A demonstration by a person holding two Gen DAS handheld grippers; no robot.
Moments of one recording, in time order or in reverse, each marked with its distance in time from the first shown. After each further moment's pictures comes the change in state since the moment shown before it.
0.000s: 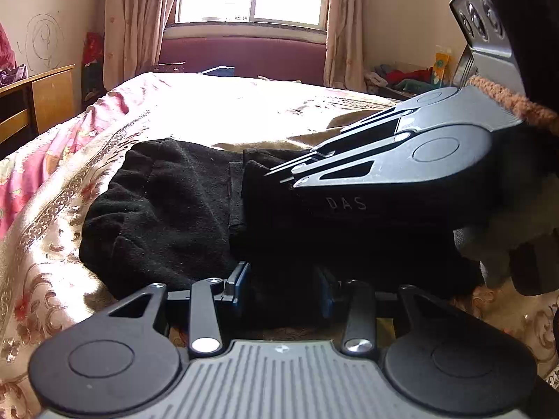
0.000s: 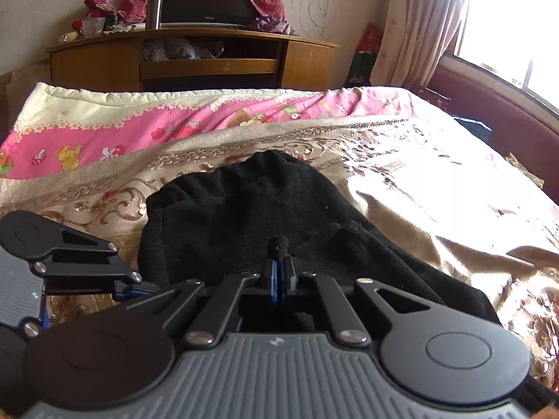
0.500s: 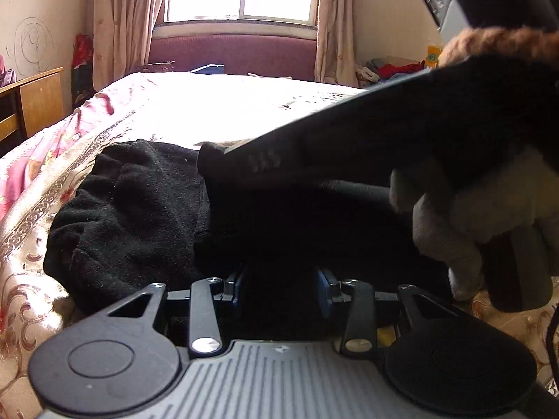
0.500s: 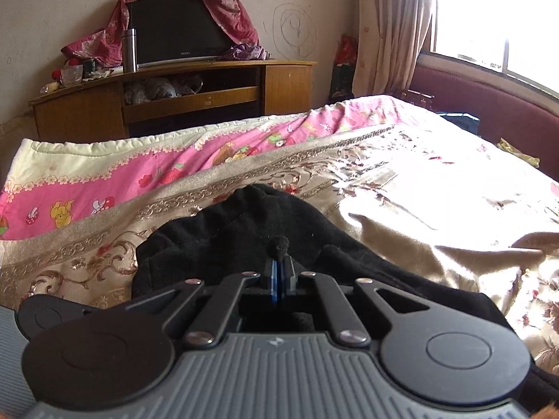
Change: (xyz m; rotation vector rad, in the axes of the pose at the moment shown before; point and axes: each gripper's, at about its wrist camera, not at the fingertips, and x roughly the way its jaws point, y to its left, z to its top) left arm 0.018 -0.009 0.003 0.023 0.009 -0.021; right arm 0.030 -0.013 0.003 0.137 -0.003 0.004
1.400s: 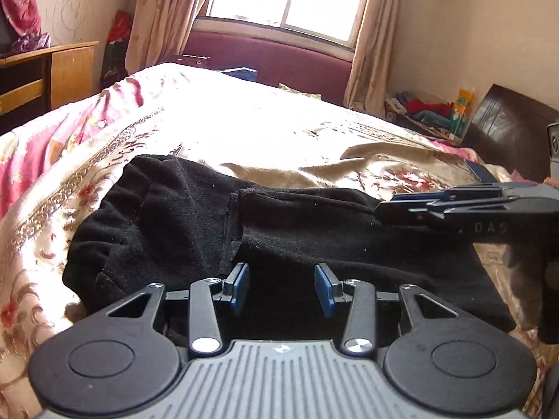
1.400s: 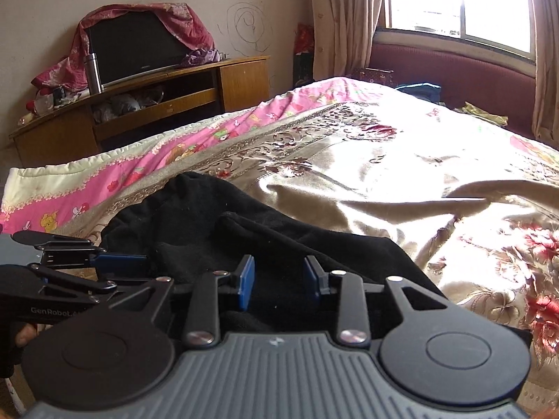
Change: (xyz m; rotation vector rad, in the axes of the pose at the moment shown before) left arm -0.004 0.024 0.034 -0.216 -0.044 0.017; right arm -0.075 -0.082 -0.018 0.113 -0.013 -0.021
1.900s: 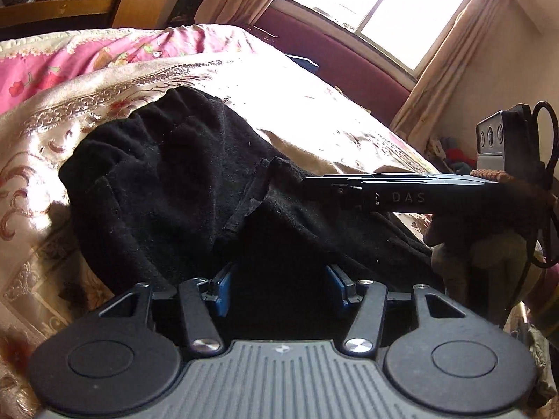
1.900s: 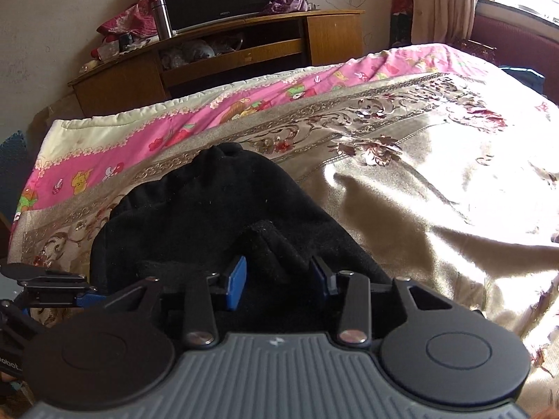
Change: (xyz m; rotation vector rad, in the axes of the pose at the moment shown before) left arm 0.020 0.013 -0.024 -0.349 0.007 0.037; right arm 0.107 -0.026 0.043 -0.150 0.180 0.305
